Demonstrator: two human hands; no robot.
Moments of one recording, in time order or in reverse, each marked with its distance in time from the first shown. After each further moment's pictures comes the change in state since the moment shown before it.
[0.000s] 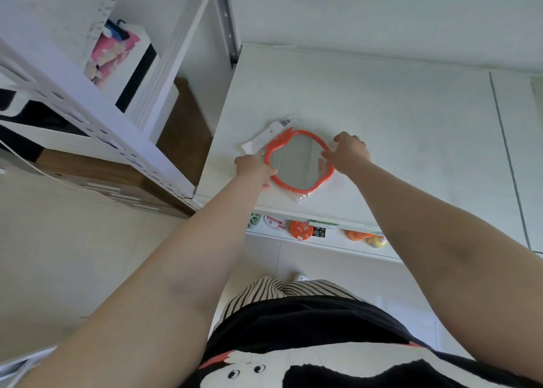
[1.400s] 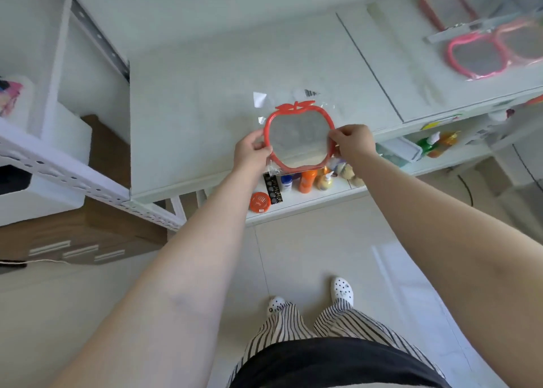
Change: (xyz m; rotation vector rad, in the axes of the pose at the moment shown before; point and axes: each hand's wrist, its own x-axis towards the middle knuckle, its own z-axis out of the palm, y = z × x) left_hand -0.166 -0.031 0.103 -0.172 -0.399 0.485; right_hand -0.192 0.180 -0.029 0.796 0.342 0.309
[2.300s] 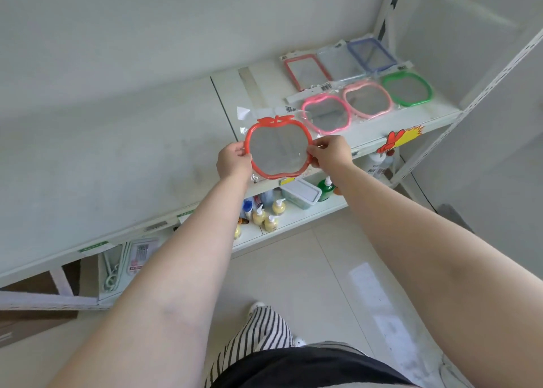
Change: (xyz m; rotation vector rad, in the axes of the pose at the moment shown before) left_hand 0.025 0.089 0.349 0.141 0.206 0.102; right_hand 0.148 0.071 -0.297 0.027 0.089 -0.012
